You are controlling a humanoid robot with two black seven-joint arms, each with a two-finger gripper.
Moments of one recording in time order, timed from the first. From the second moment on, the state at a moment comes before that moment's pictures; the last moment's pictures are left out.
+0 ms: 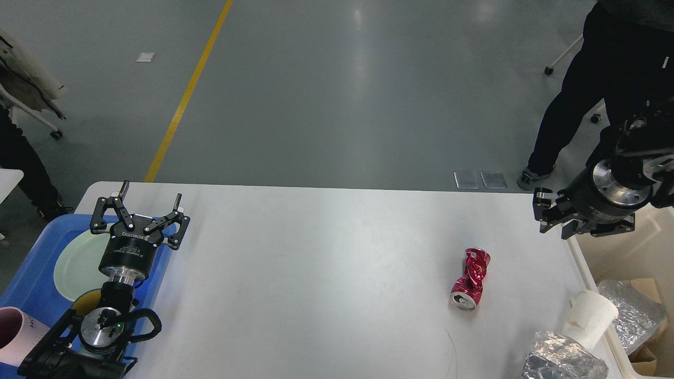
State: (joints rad) left arm -0.30 0.12 -1.43 -0.71 0.02 -0.66 -0.13; right arm 2.07 -0.38 -1.45 1.45 0.08 0.42 -0.12
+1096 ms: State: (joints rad) left arm -0.30 0.12 -1.43 -0.71 0.02 -0.66 -0.13; right arm 2.57 -0.40 -1.44 1.51 0.11 0.90 -0.12
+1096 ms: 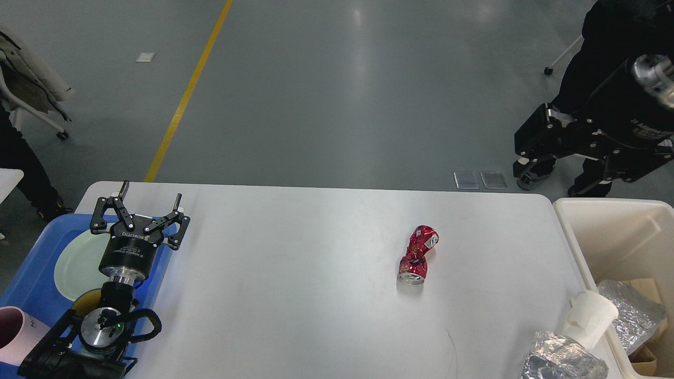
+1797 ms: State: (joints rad) left arm -0.30 0.12 -1.43 -0.71 0.02 -0.66 -0.13; right arm 2.33 -0.34 -1.30 1.47 0.22 0.72 -0.16
